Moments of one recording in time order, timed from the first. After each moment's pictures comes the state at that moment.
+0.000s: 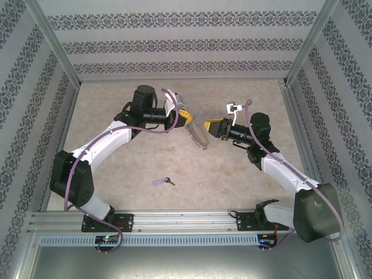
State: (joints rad) left arm -0.43 1.57 1.24 -0.12 0.88 0.26; right arm 0.27 1.21 0.63 0.48 -0.87 0.65
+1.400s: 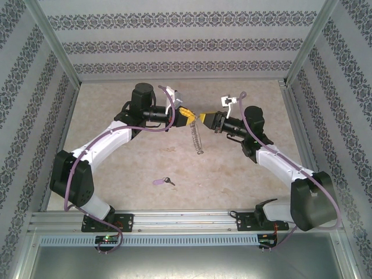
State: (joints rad) left arm -0.43 1.57 1.24 0.02 1.06 0.10; right arm 0.31 1.31 0.74 0.52 -0.79 0.69
